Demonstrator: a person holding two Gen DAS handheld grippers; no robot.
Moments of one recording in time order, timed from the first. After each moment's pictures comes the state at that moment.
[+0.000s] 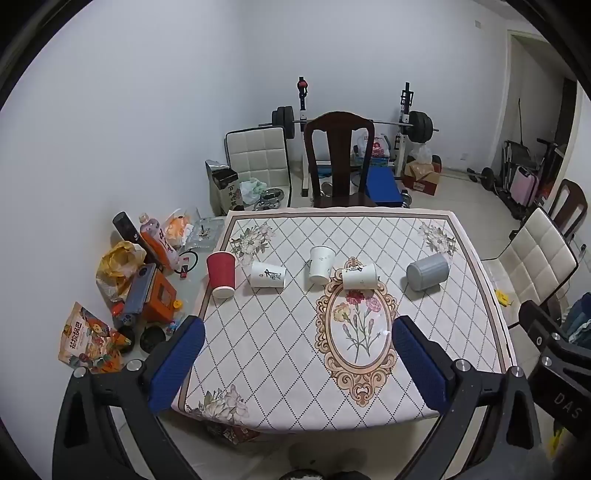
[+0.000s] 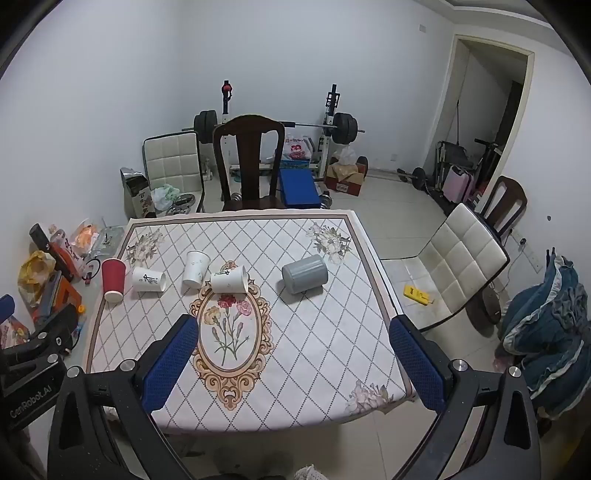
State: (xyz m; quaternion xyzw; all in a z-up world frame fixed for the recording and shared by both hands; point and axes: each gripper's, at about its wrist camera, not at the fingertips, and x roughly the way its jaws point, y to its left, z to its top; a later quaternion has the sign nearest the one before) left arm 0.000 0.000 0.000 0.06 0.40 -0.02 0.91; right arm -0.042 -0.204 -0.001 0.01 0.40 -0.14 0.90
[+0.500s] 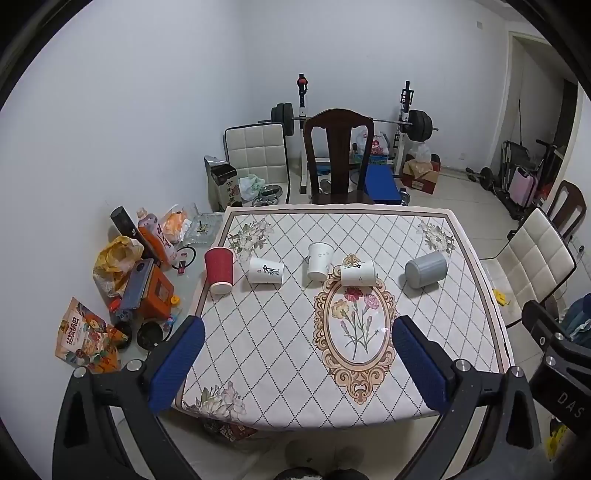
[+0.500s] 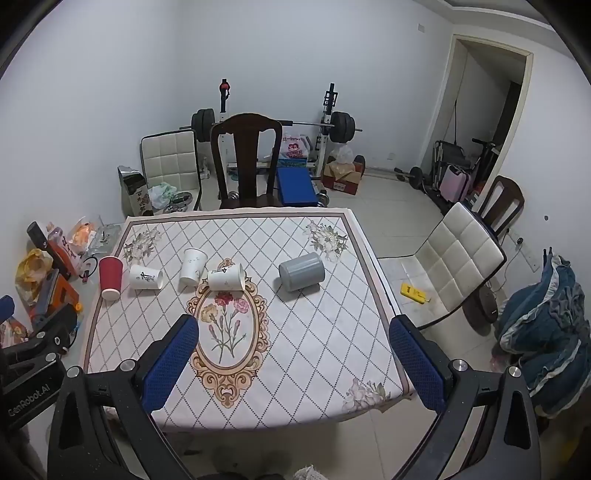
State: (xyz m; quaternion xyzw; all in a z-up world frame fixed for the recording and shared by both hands) left arm -0.008 -0.010 -0.011 0.05 0.41 -0.03 0.91; right arm -0.050 -0.203 -0.007 0.01 0.40 -0.15 0.90
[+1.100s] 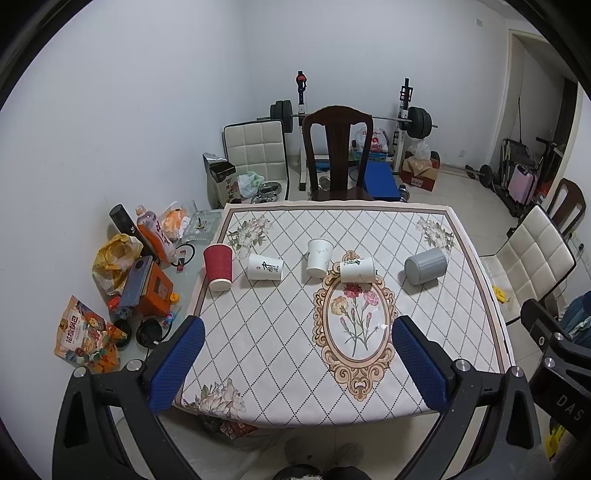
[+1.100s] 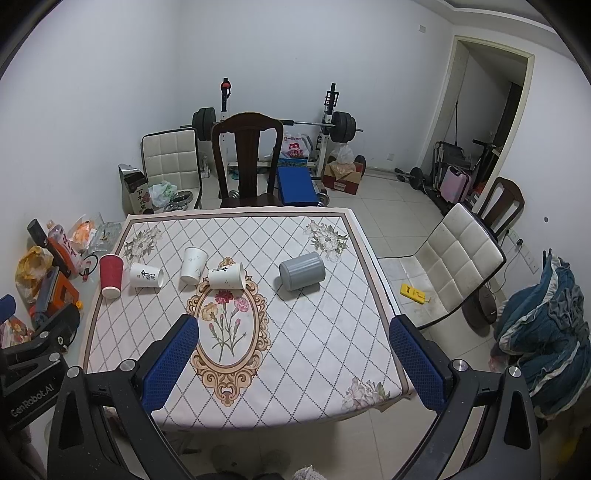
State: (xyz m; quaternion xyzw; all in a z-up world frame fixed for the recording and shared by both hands) left arm -0.008 -0.003 -0.011 0.05 0.41 -0.03 0.91; right arm -0.050 -0.203 -0.006 0.01 0.40 -0.15 0.90
